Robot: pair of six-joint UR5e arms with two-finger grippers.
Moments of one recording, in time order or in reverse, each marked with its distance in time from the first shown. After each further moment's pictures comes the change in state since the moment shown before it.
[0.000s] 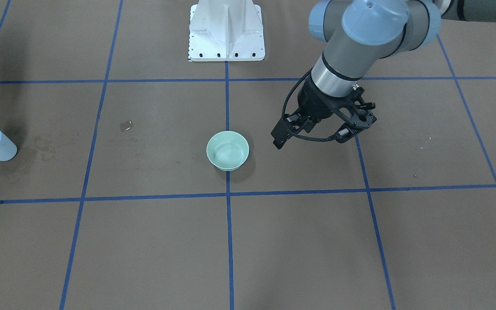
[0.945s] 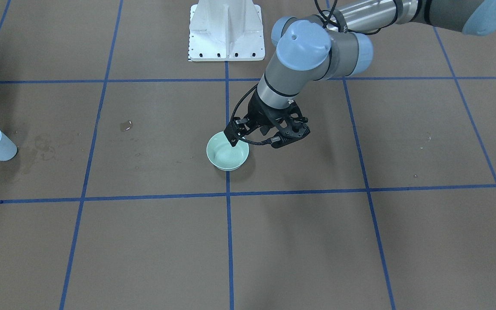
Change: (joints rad) left arm 0.116 -0.098 0.142 -0.132 0.021 0.001; right arm 0.084 0.169 -0.200 -0.203 0.069 -0.498
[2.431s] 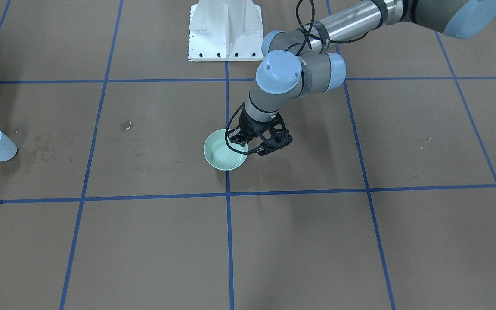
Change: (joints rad) left arm 0.136 -0.011 0.178 -0.073 0.077 -0.003; right arm 0.016 -0.052 0.004 -0.002 -0.016 0.000
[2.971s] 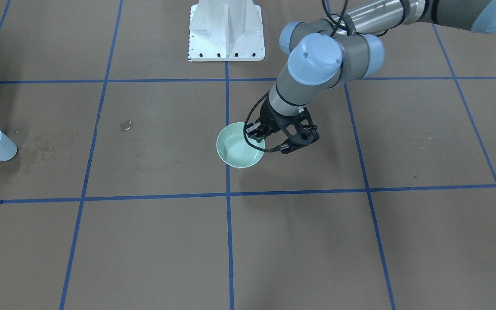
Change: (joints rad) left arm -0.072 0.024 -0.107 0.082 -0.074 0.049; right arm 0.000 -0.001 0.001 0.001 -0.001 0.000
